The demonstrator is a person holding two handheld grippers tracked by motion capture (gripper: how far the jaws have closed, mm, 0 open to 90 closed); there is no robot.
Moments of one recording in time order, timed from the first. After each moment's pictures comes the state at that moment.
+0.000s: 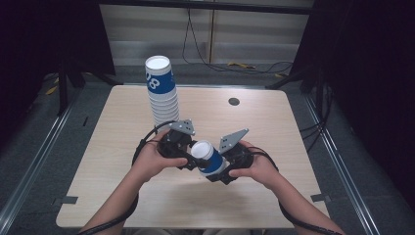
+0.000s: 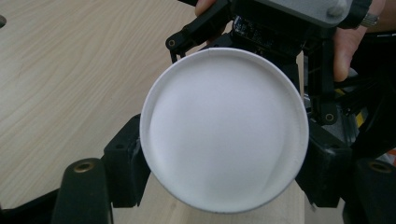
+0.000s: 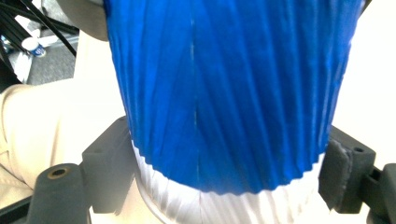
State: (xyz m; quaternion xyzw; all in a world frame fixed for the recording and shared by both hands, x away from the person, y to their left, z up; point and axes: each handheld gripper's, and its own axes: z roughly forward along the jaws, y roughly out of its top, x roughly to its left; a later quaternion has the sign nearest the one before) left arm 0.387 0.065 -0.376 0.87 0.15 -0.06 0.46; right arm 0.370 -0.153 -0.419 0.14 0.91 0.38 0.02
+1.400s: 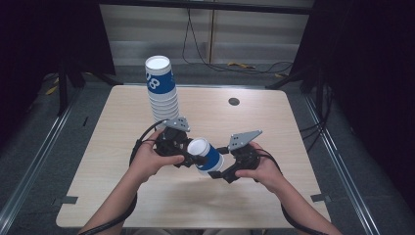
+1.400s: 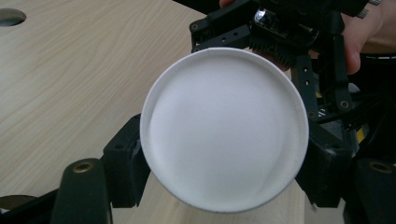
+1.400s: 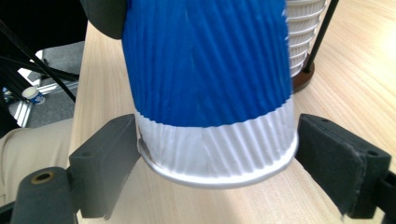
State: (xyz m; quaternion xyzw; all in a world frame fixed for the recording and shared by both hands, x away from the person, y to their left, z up) left arm 0.390 0.074 -0.375 0.86 0.18 -0.05 0.47; right arm 0.365 -0.171 -0.421 0.18 0.87 0.45 0.03
